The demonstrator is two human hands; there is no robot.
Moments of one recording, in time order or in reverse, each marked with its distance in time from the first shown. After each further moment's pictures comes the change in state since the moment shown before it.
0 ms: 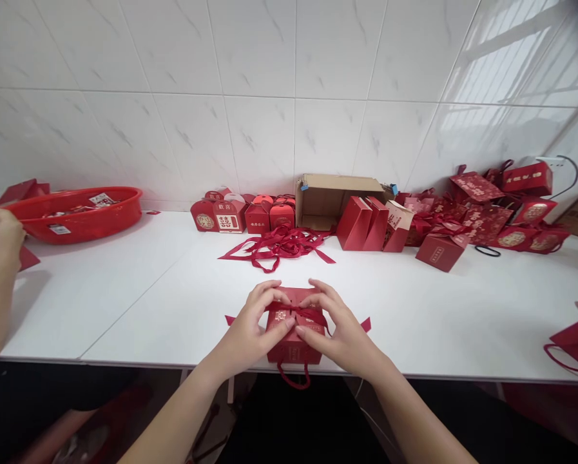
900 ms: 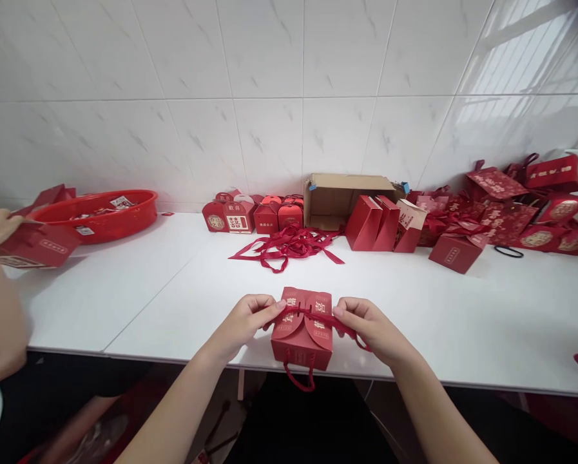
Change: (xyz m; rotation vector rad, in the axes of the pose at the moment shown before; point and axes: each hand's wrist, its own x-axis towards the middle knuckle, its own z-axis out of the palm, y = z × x) left_hand 0.010 -0.012 -0.018 -0.417 -0.110 -0.328; right_hand 0.005 0.017 -0.027 0.502 -0.178 0.381
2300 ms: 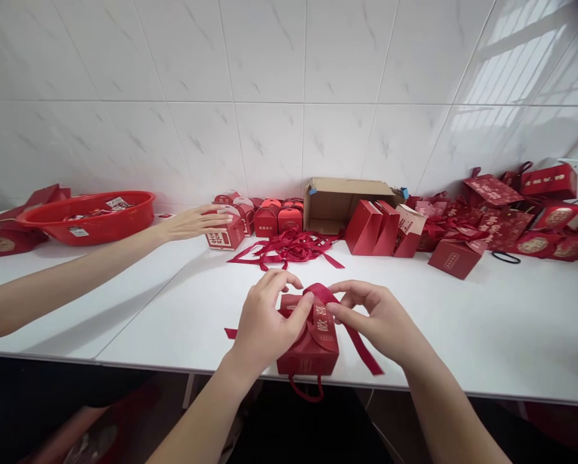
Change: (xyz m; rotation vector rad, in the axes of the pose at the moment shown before) left_hand 0.001 0.039 0.041 0.629 0.485 0.539; right_hand -0.006 -0.049 0.014 -0.283 0.192 -0.220
